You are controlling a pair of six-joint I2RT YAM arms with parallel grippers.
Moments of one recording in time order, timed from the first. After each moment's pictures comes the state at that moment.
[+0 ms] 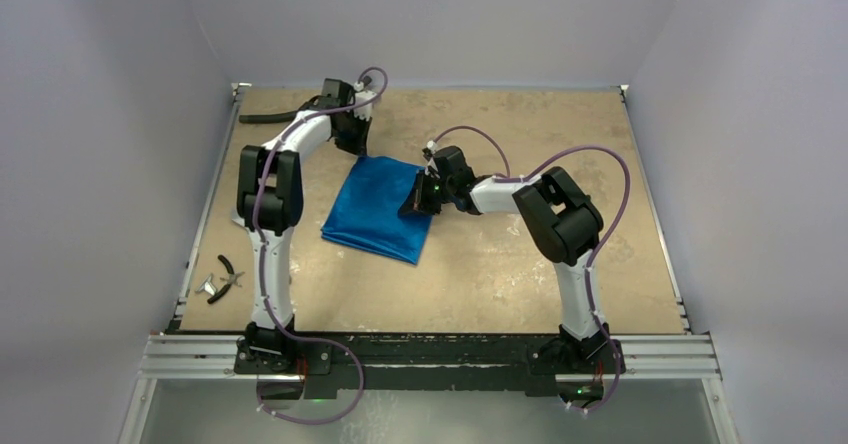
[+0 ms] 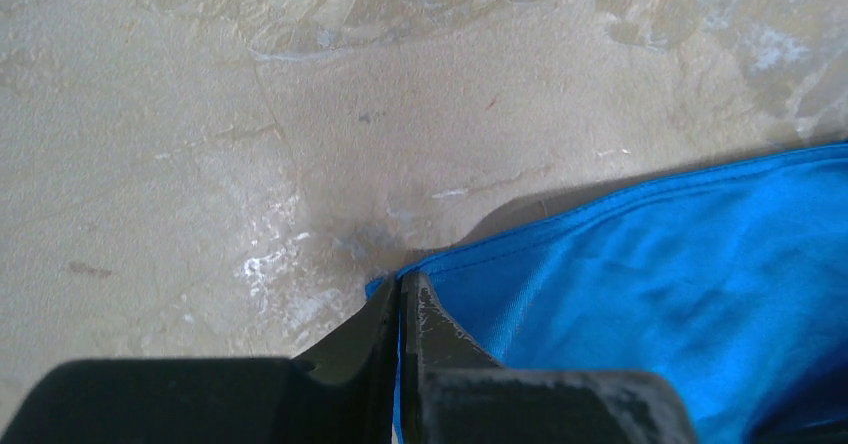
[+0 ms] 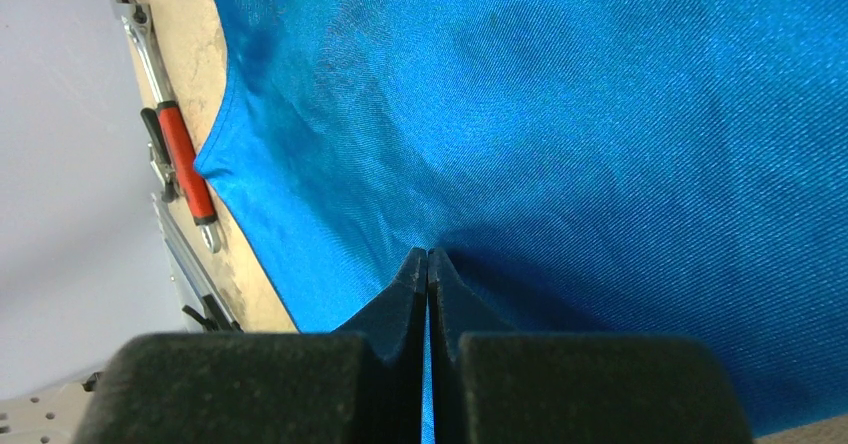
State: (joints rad) left arm -0.17 2.30 1.85 -0.57 0.28 0.19; right arm 0.62 2.11 1.23 0.15 -0.47 0.80
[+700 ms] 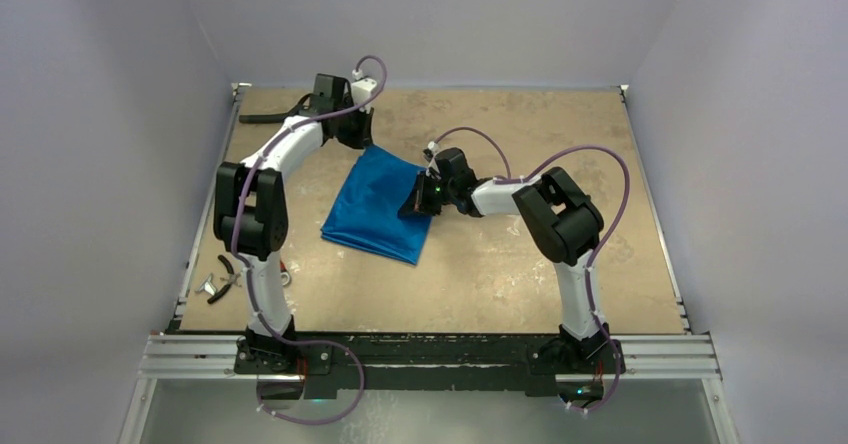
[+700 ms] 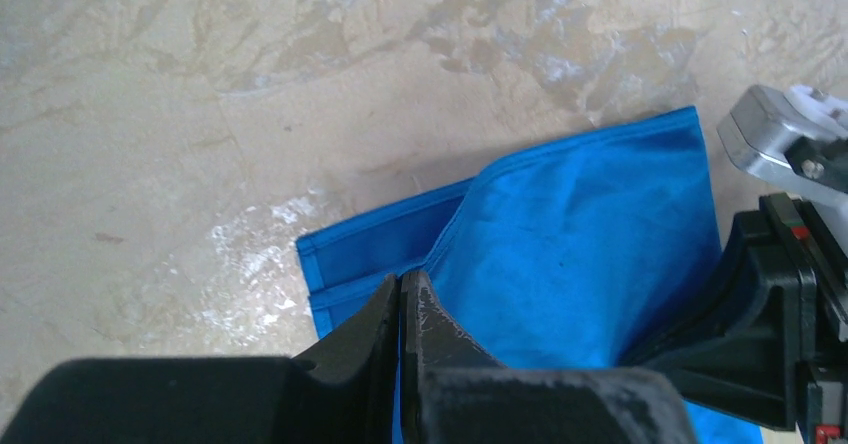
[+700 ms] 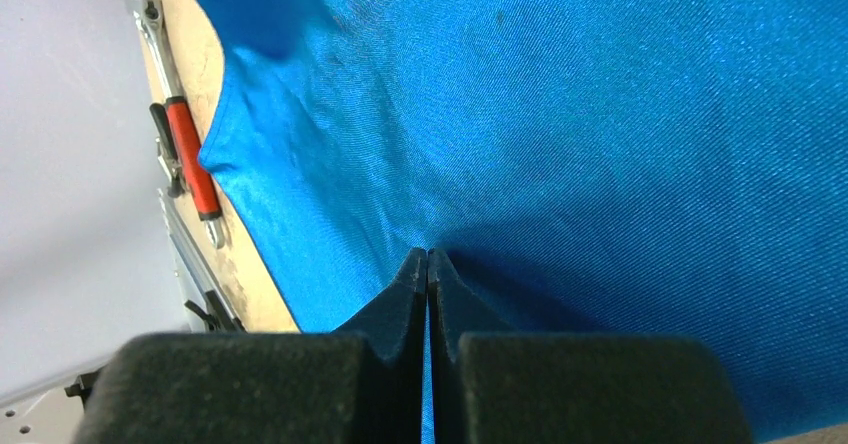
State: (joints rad) left arm -0.20 2.01 1.63 -0.45 0.34 0.16; right arm 0.62 2.11 1.20 0.20 -0.49 0.81
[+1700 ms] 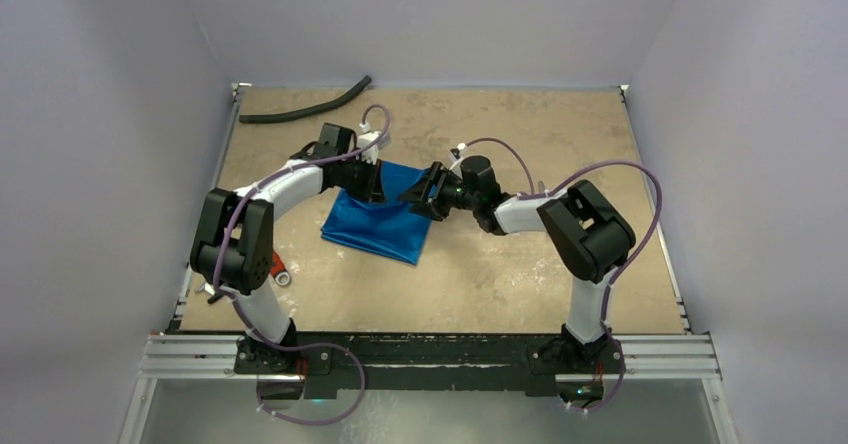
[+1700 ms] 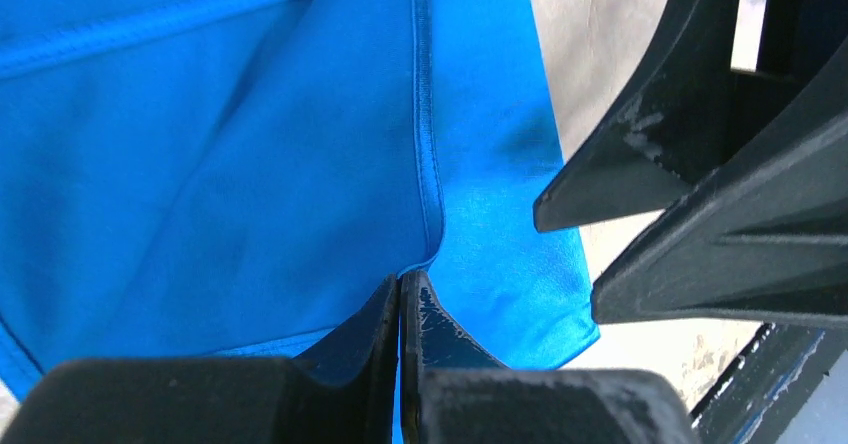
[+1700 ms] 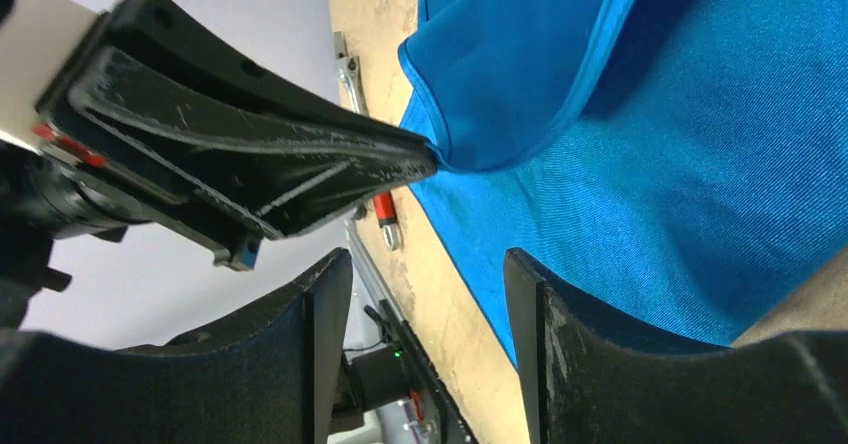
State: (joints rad) left arm -0.28 1.75 1.14 -0.35 0.52 0.01; right arm 0.58 1.90 0.92 0.55 -0.51 1.19
